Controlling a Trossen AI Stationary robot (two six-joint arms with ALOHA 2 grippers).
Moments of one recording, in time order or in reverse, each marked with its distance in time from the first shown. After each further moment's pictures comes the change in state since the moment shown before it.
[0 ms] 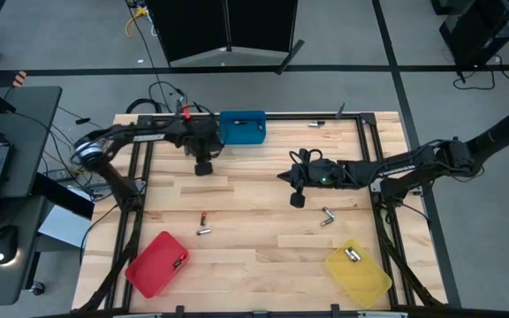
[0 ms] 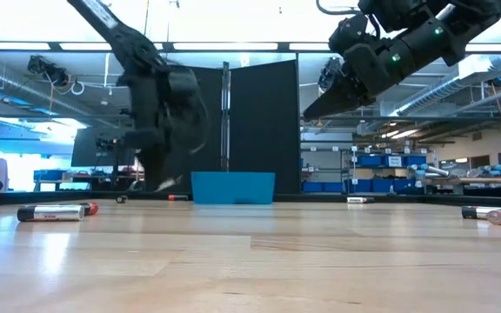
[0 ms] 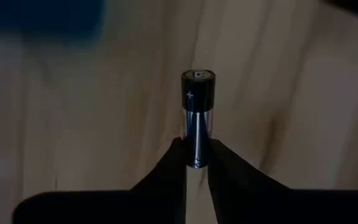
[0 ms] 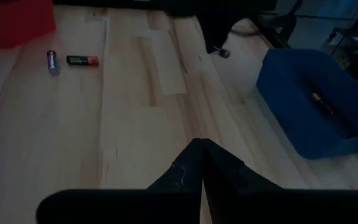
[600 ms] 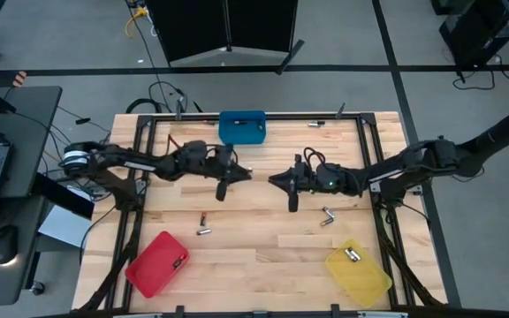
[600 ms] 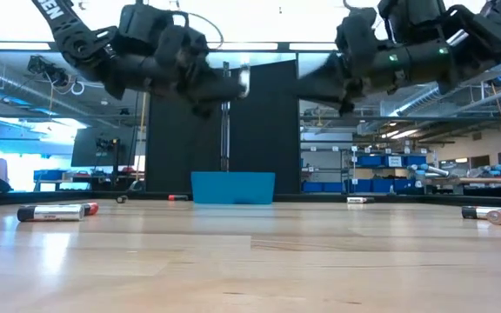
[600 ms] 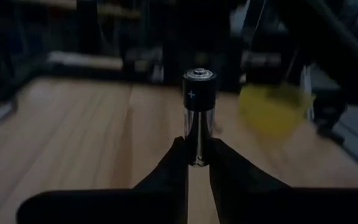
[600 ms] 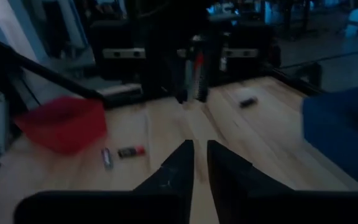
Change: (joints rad) left arm -0.341 -0.136 -0.380 1.394 0.325 -0.487; right arm 0.022 0.138 -0.132 0.634 -0.075 0.220
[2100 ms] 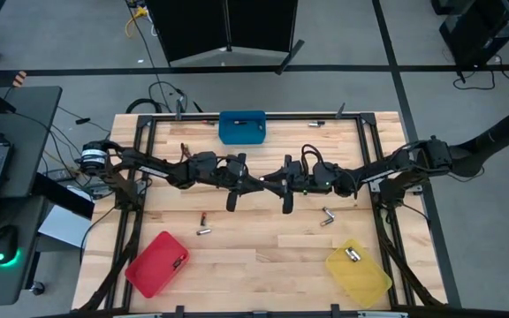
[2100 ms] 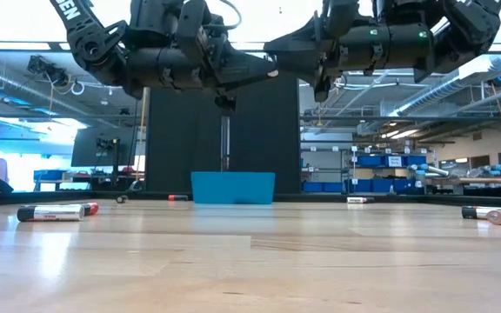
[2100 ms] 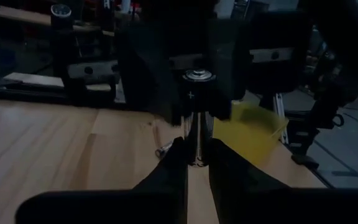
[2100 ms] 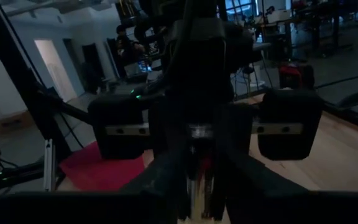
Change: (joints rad) left arm -0.128 0.159 0.089 0.173 -0.058 -0.078; right arm 0.024 0.075 0.116 0.104 -0.062 0.075
